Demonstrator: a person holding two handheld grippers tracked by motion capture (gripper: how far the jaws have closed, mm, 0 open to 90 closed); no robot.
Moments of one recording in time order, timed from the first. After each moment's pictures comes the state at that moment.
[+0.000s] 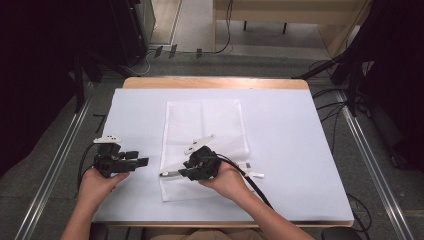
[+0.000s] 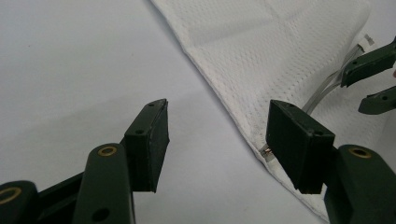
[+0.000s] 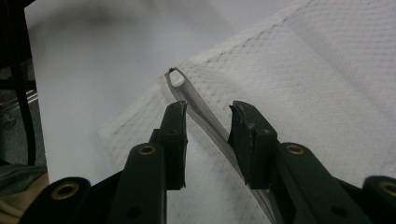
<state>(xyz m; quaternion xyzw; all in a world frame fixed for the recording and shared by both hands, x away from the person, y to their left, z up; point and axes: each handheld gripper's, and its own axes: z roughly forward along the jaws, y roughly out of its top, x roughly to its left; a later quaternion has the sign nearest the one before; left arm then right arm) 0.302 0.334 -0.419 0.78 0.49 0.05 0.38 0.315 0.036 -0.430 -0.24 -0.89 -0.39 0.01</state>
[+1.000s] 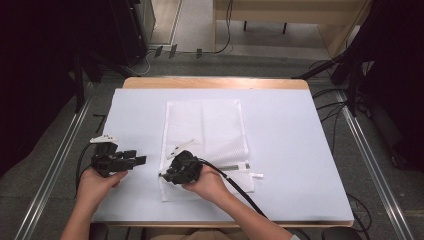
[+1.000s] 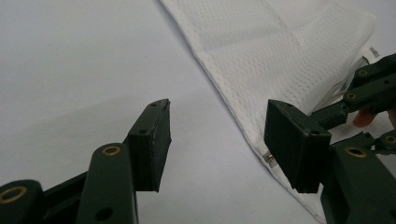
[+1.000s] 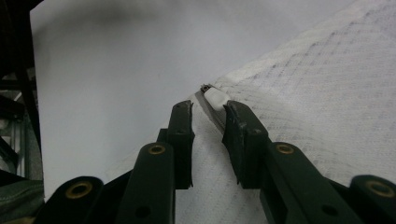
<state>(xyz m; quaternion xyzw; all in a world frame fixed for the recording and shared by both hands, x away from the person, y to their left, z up) 0.302 0.341 -0.419 0.76 0.51 0.05 0.39 0.315 0.085 -0.456 -0.24 -0.89 -0.39 0.05</state>
